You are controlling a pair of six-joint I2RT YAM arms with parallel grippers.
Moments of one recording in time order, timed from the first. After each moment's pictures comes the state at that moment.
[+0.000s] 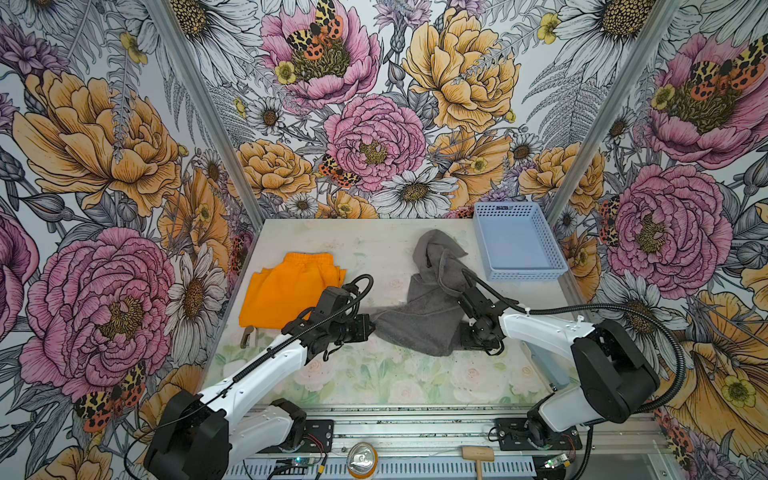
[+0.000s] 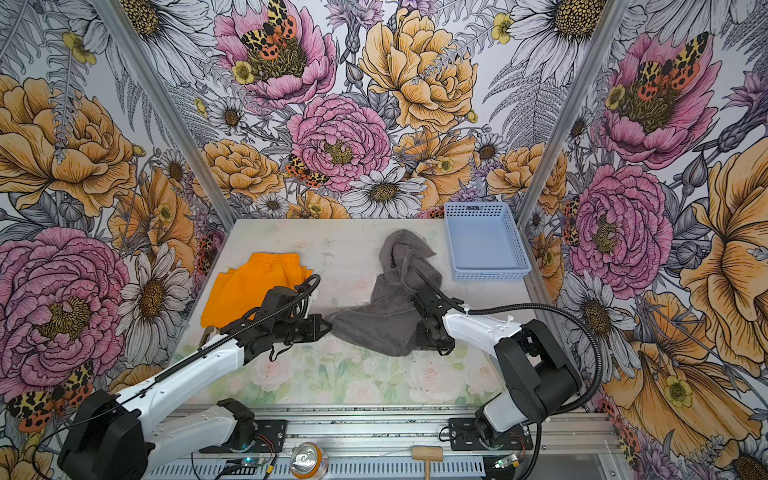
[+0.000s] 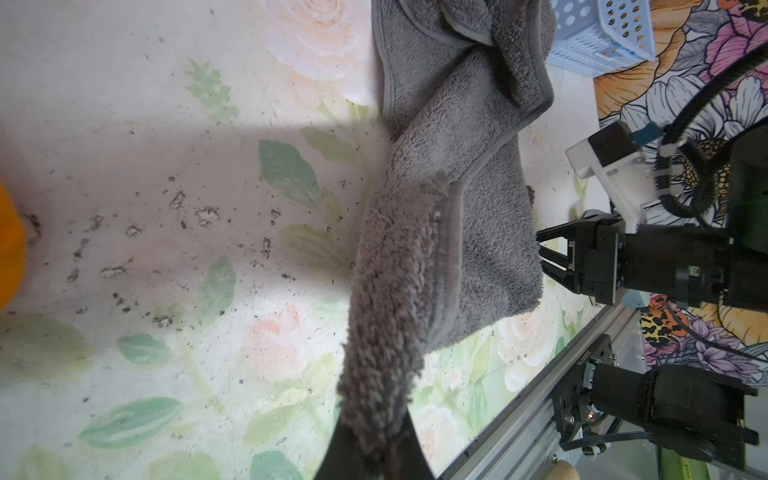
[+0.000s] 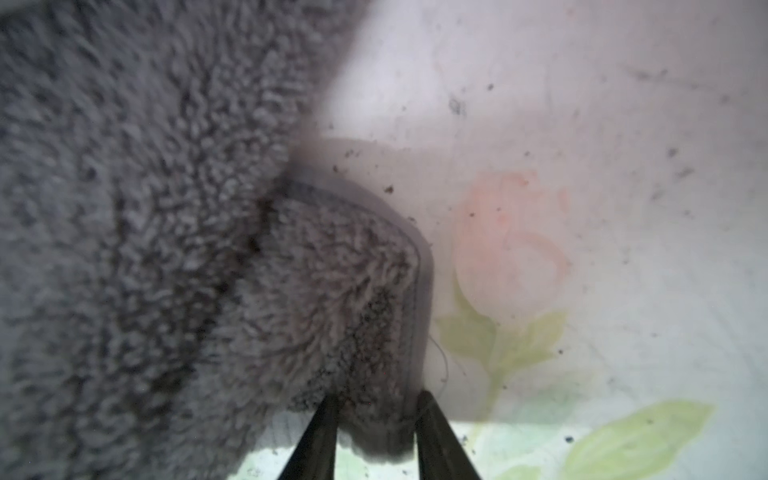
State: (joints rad) left arm -0.50 1.10 0.63 -0.37 0.31 -0.56; right arm 0.52 1.52 0.79 -0.69 0.01 0.56
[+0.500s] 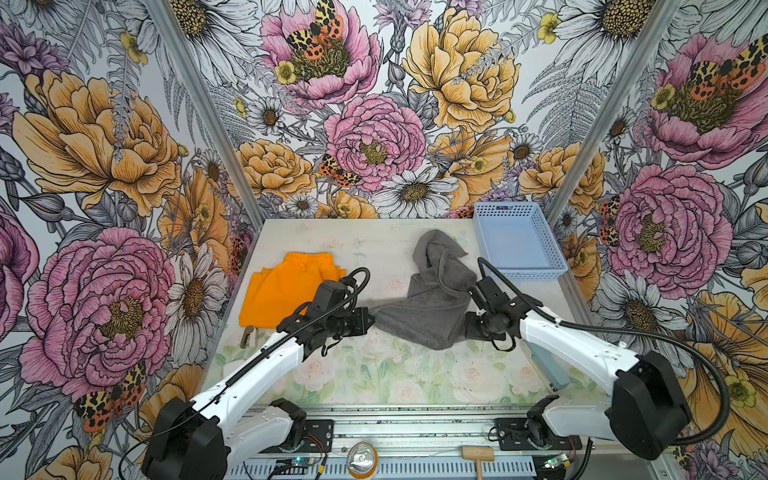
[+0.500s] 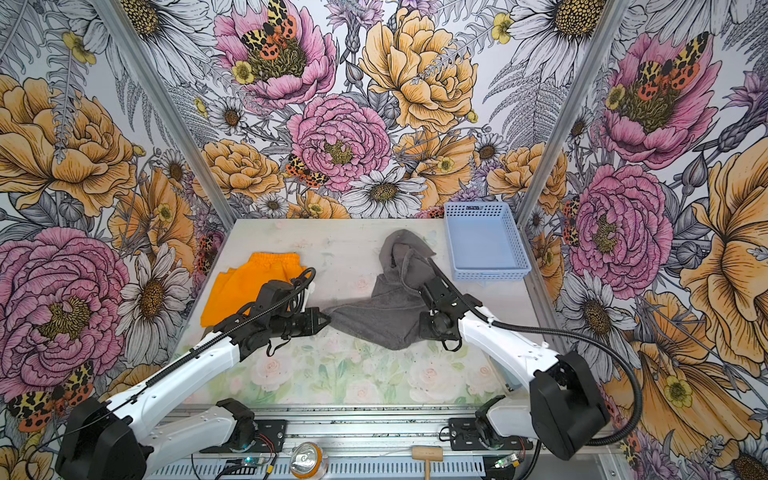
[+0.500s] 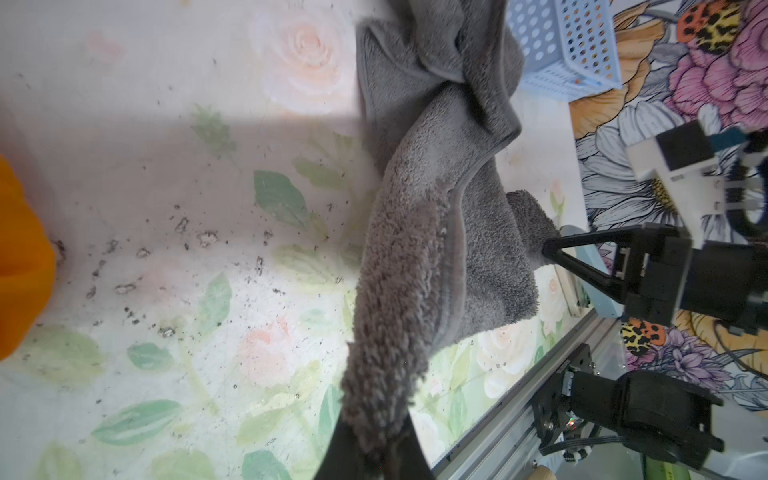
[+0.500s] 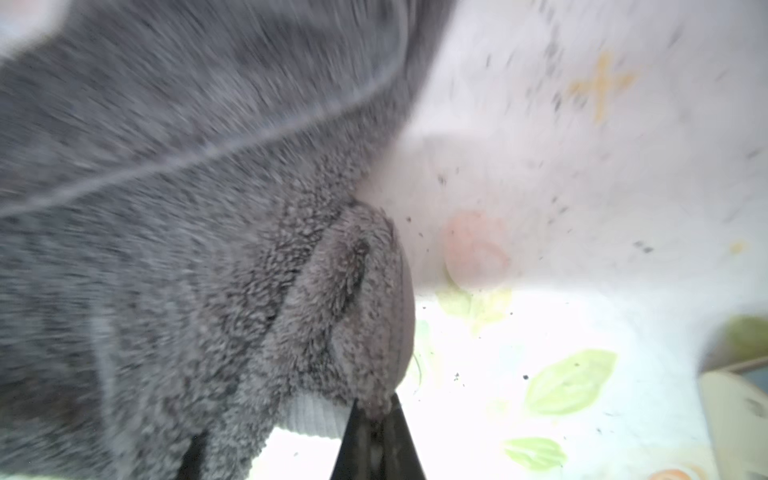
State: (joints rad) left arm -0.48 1.07 0.74 -0.42 0.32 -0.58; right arm 0.50 1.25 0.93 -0.84 0.01 0.57
